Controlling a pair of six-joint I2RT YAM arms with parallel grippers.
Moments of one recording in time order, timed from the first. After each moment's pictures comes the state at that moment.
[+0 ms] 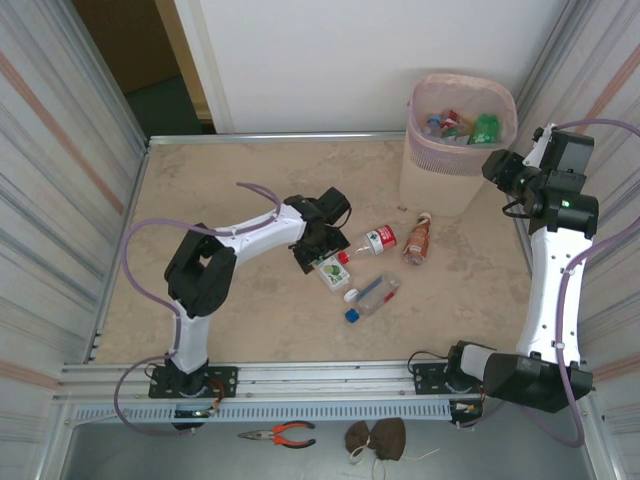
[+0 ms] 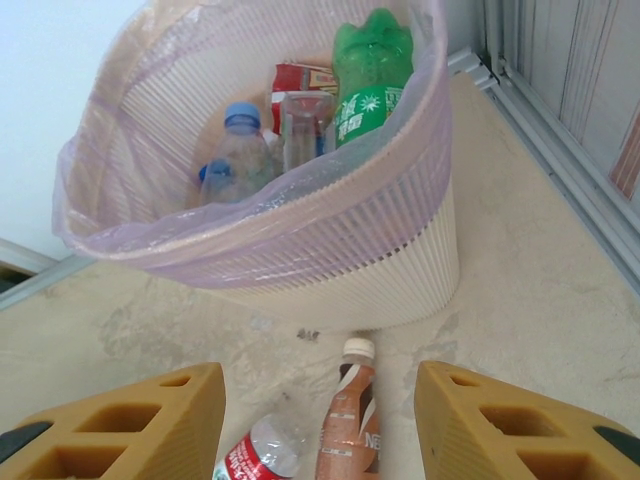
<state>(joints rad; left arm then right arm) -0.79 1.99 1.54 -0.87 0.05 -1.30 -0.26 1.19 1.49 -0.88 -0.21 0.33</state>
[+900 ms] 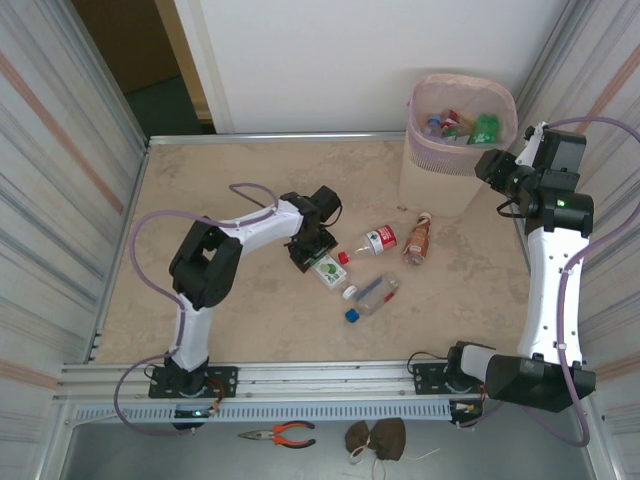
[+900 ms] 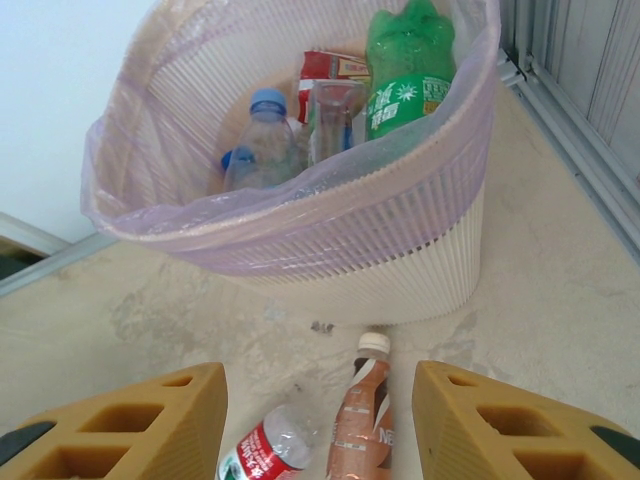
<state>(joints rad) -0.72 2.04 1.53 -0.89 0.07 -1.39 -0.21 1.19 1.49 -0.88 -0.21 0.33</state>
